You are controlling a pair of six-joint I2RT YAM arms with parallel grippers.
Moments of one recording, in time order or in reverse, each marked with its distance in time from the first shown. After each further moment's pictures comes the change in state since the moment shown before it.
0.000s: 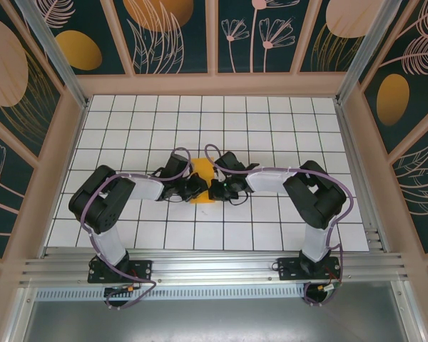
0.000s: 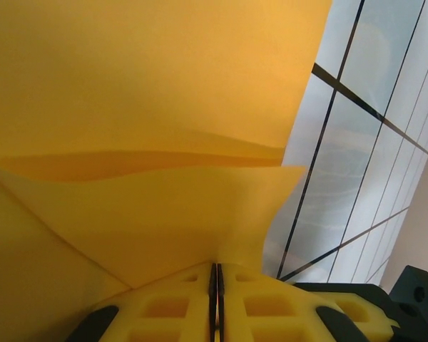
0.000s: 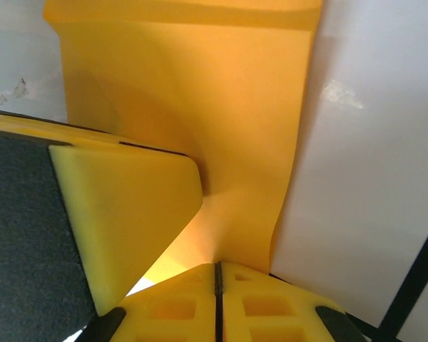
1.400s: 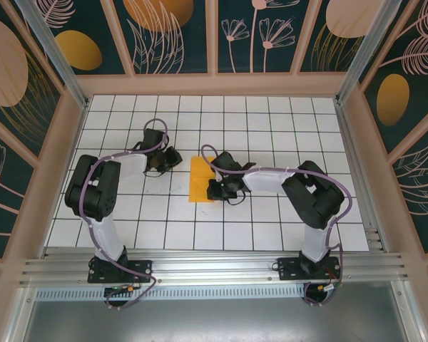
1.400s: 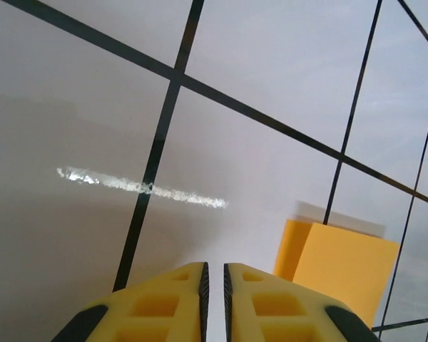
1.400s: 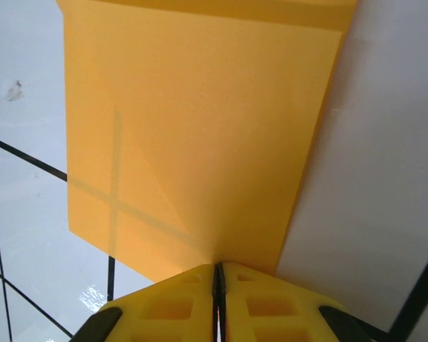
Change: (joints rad) left arm 0.288 0.060 0.269 -0.270 -0.167 0.289; right arm 0.026 0.006 0.051 -0.060 0.064 -0.009
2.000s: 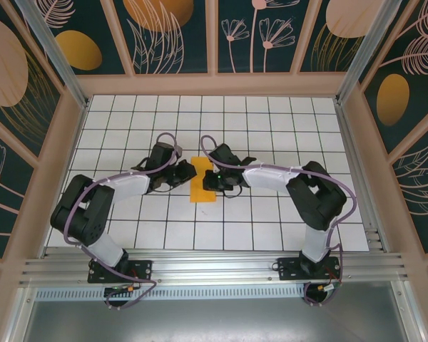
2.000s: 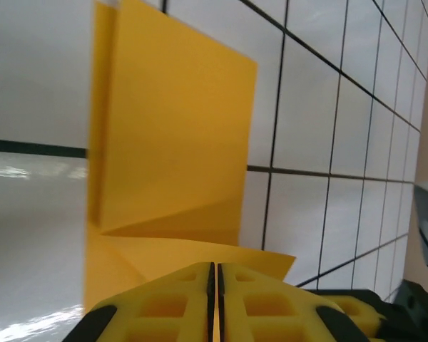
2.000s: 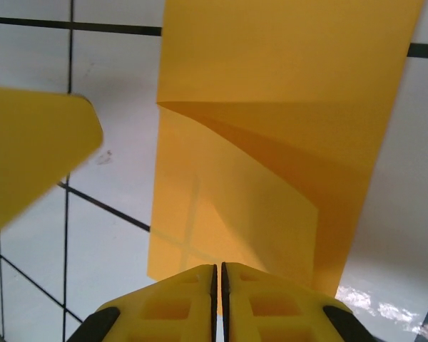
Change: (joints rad) left arm -0.174 -0.209 -0.237 0.167 0.135 -0.106; right arm 0.001 -0.015 0.072 0.017 0.038 0.037
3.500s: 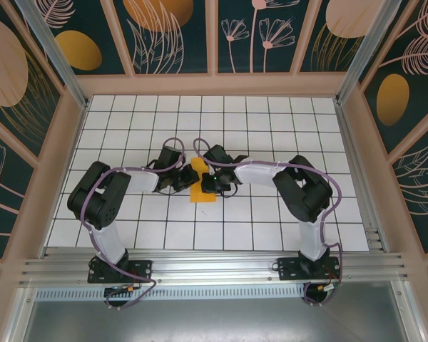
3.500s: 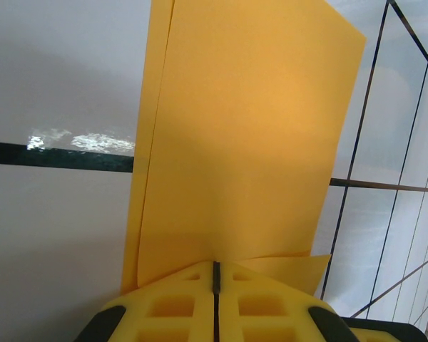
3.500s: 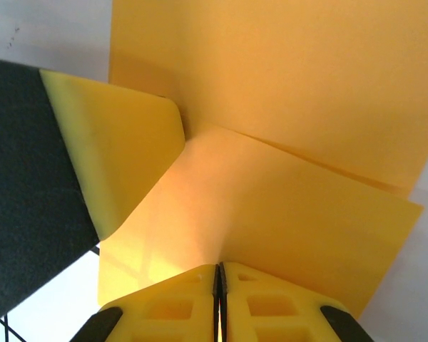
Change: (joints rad) left arm -0.013 0.172 0.033 0.040 -0.027 -0.028; right arm 0.000 0.122 0.089 -0.068 -0.017 -0.090
